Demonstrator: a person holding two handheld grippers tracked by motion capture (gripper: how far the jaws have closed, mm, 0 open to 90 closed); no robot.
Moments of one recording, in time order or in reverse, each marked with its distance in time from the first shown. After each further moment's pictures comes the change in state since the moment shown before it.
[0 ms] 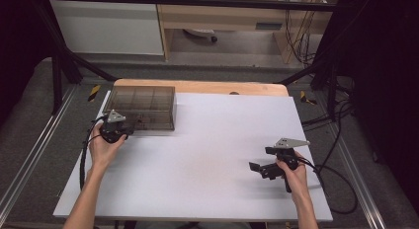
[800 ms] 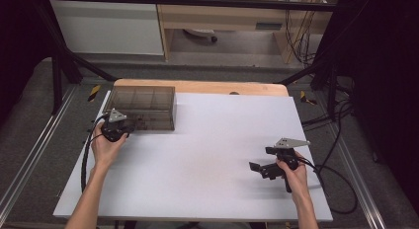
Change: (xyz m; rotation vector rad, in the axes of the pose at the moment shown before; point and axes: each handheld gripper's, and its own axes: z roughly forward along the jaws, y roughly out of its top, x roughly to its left) left arm 0.001 0.001 0.007 -0.032 0.031 0.002; right arm 0.000 0.000 -0.001 -0.002 0.000 0.001
